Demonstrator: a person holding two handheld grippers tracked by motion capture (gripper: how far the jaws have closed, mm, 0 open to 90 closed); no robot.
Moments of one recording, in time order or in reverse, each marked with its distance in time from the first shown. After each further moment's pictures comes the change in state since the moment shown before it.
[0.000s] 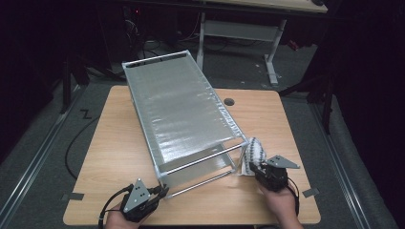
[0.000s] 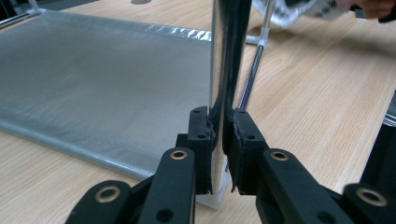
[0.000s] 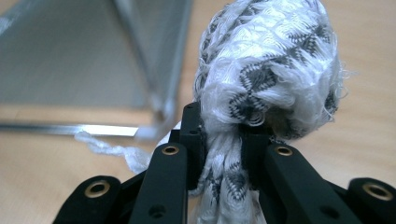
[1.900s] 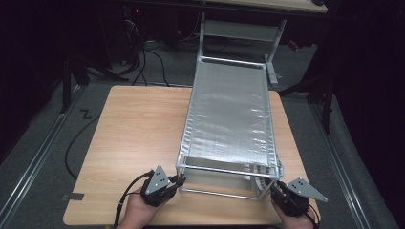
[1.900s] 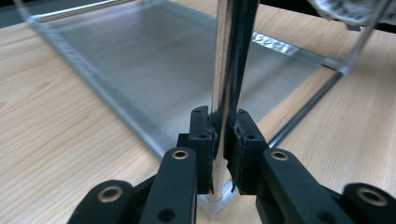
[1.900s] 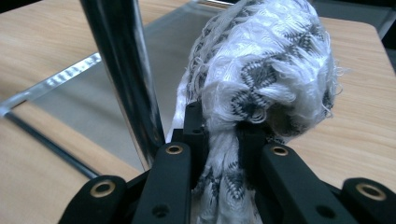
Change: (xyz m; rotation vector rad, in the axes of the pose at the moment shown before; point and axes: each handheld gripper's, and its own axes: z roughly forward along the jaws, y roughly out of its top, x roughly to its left) left arm 0.003 0.028 0.059 -0.012 -0.080 0.014; right arm 0.013 -0.036 -0.077 -0.131 -0.053 -0.011
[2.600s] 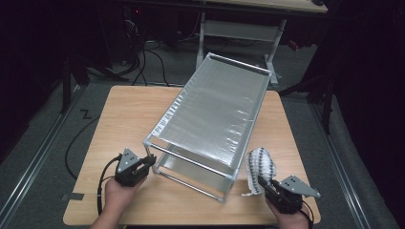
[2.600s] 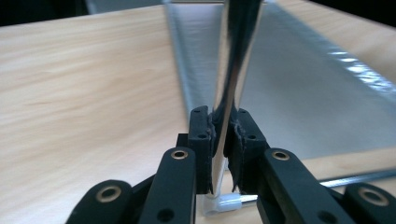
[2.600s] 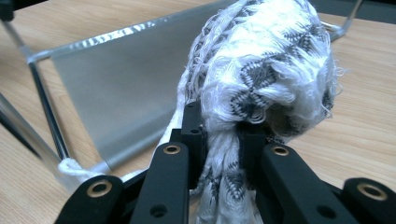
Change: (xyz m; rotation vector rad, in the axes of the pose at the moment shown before) left arm 0.091 -0.018 -0.032 -0.004 0.274 -0.164; right arm 0.007 0.006 0.017 0.016 0.078 -0.032
